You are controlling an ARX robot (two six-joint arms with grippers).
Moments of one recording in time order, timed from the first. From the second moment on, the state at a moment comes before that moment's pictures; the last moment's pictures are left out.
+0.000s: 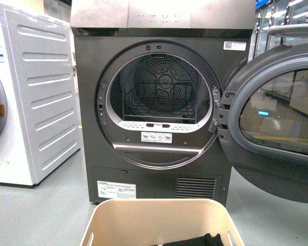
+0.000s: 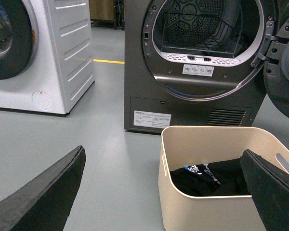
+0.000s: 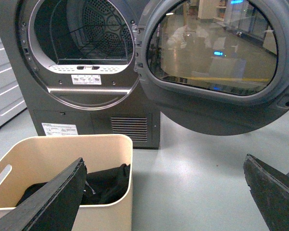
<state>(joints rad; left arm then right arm) 0.00 0.00 0.02 -0.01 0.00 -0.01 0.00 0.00 0.01 0.00 0.00 0.00</state>
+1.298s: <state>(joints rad) -0.04 1.98 0.96 0.19 -0.01 0.04 0.08 1.87 0.76 0.49 -0.11 -0.06</state>
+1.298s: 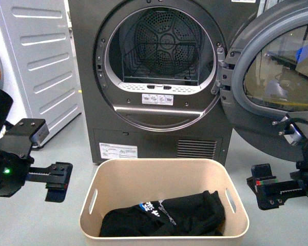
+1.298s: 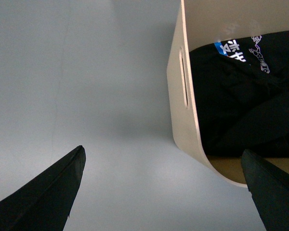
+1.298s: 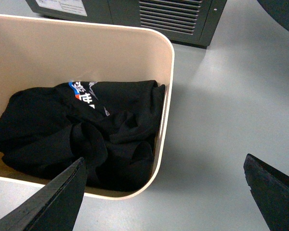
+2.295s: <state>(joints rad) -0.06 2.33 1.25 0.19 -0.02 -0.04 0.15 2.35 1.27 0.21 0.01 -0.16</state>
